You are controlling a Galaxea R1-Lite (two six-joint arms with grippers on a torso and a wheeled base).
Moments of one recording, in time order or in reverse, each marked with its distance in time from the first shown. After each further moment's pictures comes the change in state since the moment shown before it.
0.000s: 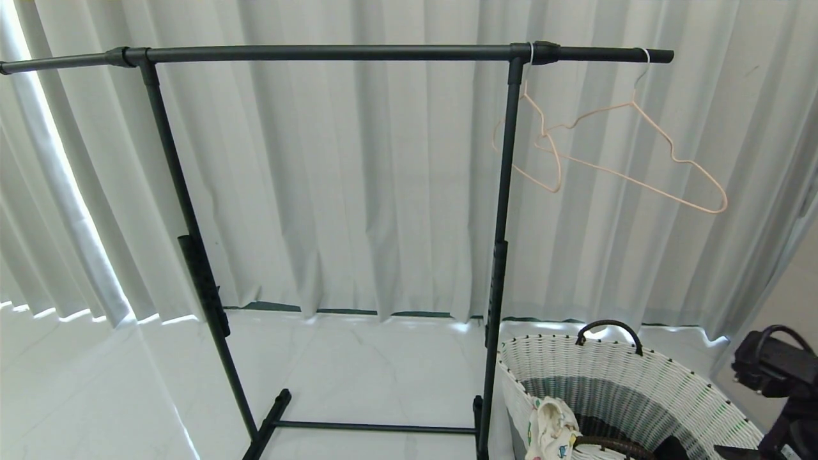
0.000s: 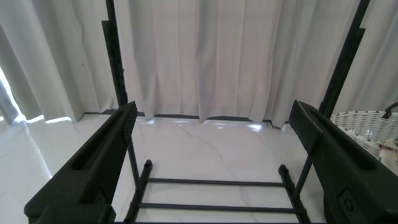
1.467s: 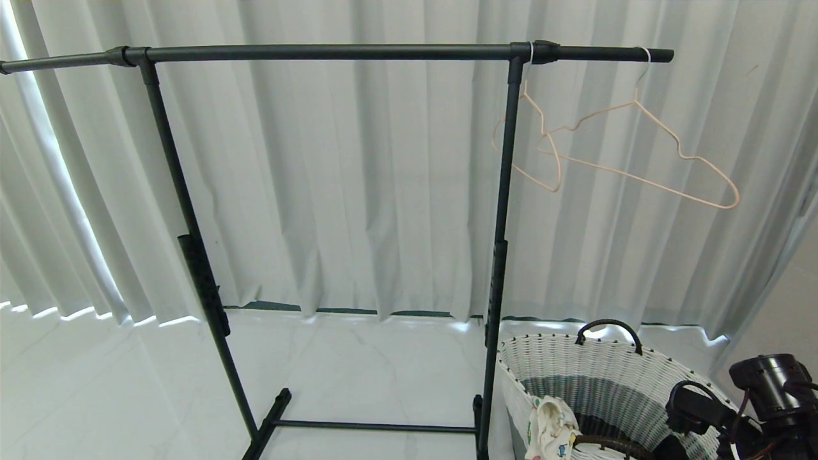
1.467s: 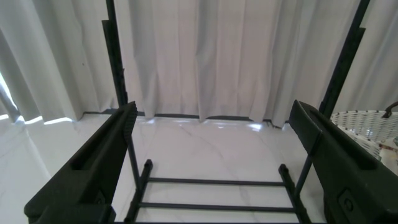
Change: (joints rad) left arm 0.000 0.000 0.000 0.000 0.000 0.001; right arm -0.025 0.535 0.221 -0.520 -0.120 -0.051
